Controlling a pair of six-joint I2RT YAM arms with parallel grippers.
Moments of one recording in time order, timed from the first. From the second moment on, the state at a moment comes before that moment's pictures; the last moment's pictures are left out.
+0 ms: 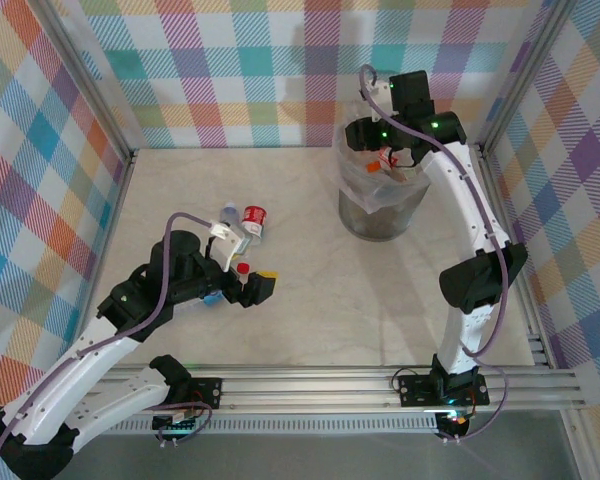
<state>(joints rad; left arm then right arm) -0.67 0.78 0.92 -0.59 0.24 -0.09 0.32 1.90 2.22 -0.98 -0.19 -0.02</state>
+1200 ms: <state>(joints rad) -0.67 0.81 0.92 -0.60 0.22 -0.09 0.29 1.99 2.32 -1.10 -0.15 0.10</state>
